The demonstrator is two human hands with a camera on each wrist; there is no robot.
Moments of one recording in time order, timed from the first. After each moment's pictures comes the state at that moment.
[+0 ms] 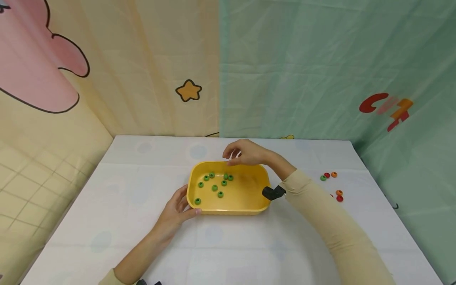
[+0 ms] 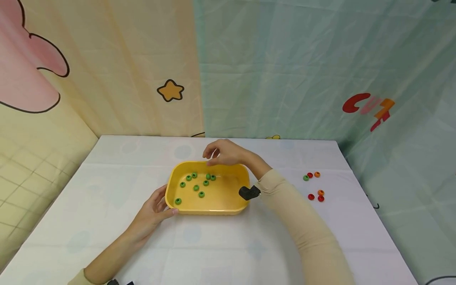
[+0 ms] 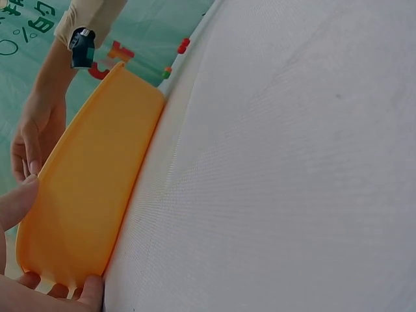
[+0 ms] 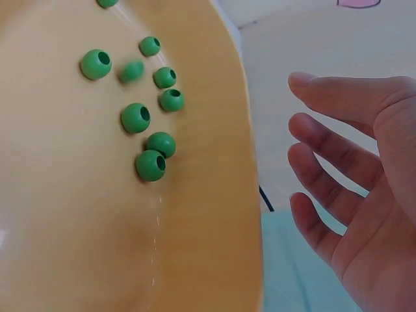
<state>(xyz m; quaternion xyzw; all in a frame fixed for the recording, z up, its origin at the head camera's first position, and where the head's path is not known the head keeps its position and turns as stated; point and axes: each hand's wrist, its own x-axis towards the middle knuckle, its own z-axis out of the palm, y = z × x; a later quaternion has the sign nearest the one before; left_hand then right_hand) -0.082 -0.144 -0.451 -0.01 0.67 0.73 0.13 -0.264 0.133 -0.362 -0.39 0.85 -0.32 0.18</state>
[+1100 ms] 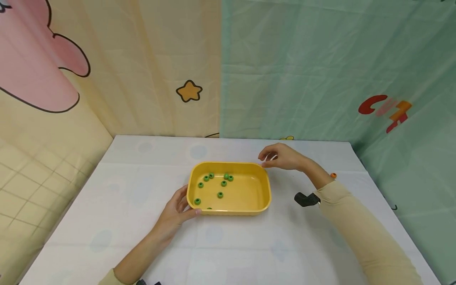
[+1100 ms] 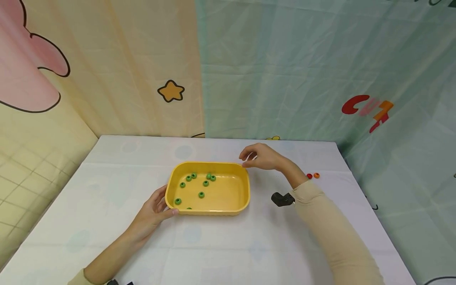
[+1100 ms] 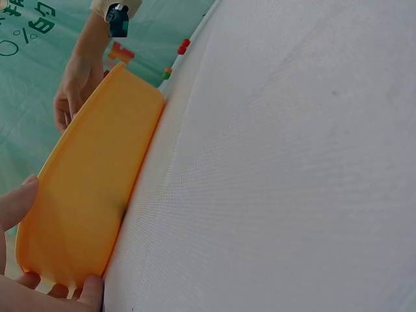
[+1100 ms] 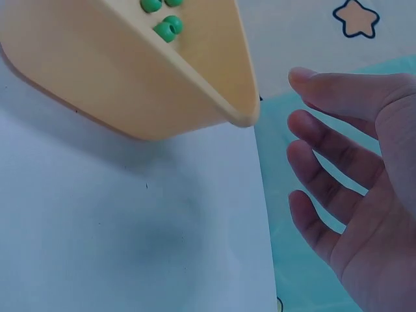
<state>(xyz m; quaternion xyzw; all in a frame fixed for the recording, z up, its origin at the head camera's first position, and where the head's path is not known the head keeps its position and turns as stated) -0.082 -0.144 -0.451 -0.01 0.67 0.73 0.13 -0.247 0.236 -0.370 -0.27 0.88 -0.35 0.17</state>
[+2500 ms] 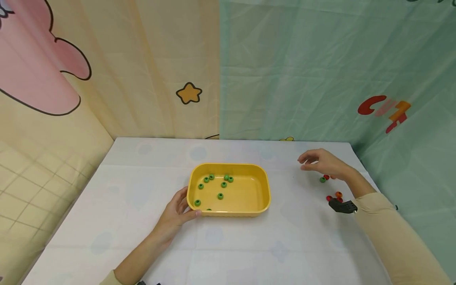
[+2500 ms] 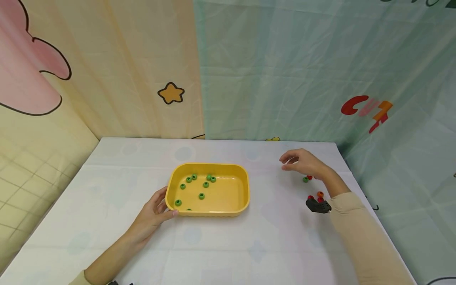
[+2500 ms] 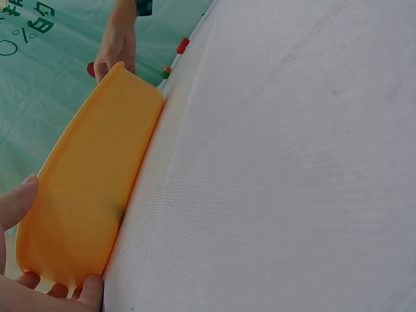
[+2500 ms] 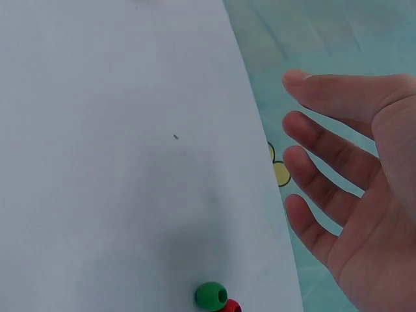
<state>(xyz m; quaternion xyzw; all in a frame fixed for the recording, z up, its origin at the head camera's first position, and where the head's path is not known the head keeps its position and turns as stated) -0.081 -0.144 -0.449 -0.01 0.68 0.72 0.13 -0.223 0.351 -0.378 -0.16 0.92 -0.33 0.14</state>
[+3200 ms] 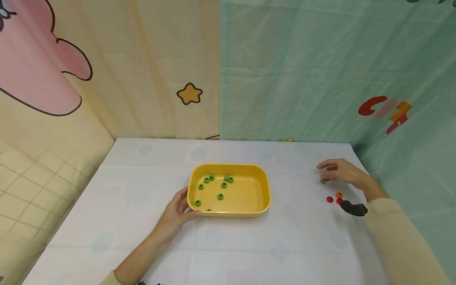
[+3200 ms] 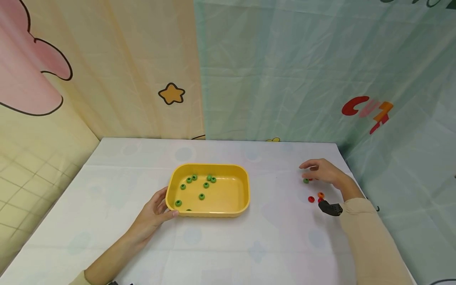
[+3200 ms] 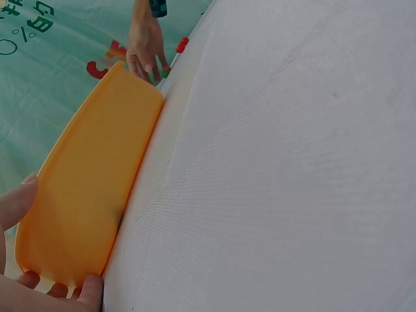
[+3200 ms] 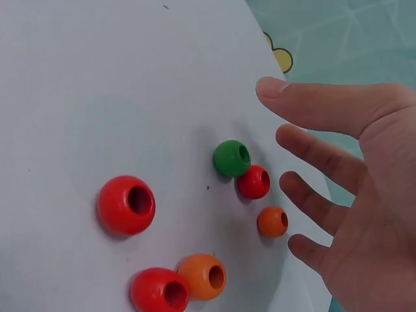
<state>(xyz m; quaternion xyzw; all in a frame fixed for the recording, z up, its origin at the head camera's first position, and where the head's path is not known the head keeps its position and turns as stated) -0.082 -0.143 -0.448 -0.02 0.68 0.72 0.13 -0.216 0.418 -0.407 -0.07 0.91 -0.36 0.18</state>
